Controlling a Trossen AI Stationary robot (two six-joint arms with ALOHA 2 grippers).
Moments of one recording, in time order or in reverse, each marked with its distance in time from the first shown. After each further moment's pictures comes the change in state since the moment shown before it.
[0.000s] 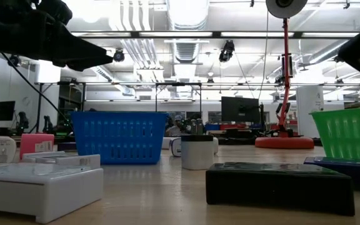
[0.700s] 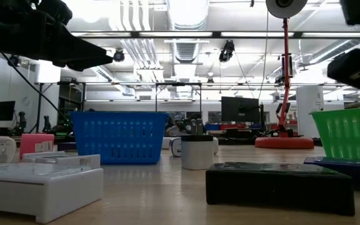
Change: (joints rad) left arm 0.000 0.000 0.000 0.000 0.000 0.000; right arm -0.073 0.301 0.201 -0.180 -0.141 -0.076
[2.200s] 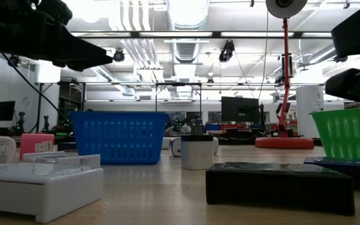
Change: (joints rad) left arm 0.000 0.001 0.000 0.000 0.000 0.002; right arm -0.017 0.068 -0.009 -0.037 0.050 0.051
